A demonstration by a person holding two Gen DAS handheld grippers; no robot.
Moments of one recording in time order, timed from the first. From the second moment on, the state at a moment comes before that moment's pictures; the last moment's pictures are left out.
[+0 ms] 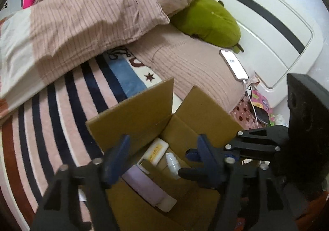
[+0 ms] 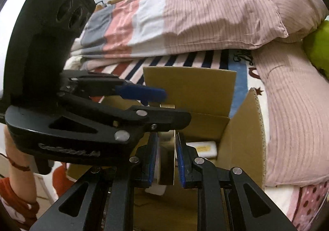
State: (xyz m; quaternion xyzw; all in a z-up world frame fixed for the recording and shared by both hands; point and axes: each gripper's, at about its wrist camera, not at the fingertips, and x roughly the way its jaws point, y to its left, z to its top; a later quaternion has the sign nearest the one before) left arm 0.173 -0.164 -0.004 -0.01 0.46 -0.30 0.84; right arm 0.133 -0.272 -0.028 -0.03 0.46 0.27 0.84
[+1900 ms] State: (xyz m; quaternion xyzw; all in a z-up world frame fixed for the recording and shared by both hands) left arm 0.069 -0.005 0.002 -0.06 0.38 -0.28 0.88; right arm 0.042 -0.089 -0.007 -0.13 0.30 0.36 0.87
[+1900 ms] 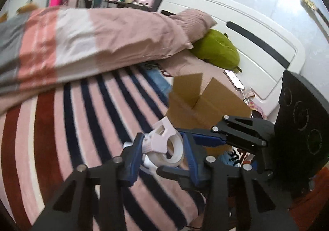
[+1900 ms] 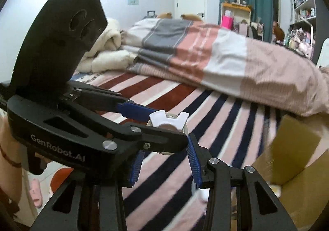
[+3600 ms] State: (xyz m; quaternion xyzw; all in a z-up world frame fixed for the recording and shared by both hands) left arm 0.026 0.100 -0.057 -0.09 0.37 -0.11 0.92; right arm 0.032 -0.070 -0.093 -0.12 0.43 0.31 0.84
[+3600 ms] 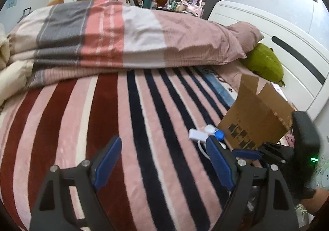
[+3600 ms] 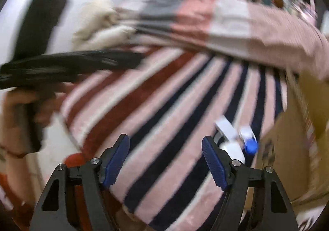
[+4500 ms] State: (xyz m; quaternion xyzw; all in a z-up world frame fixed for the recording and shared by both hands) left arm 0.013 0.098 -0.079 -0.11 0.37 -0.11 0.92; right arm 0.087 -0.086 -0.168 -0.16 0.47 0.12 0.86
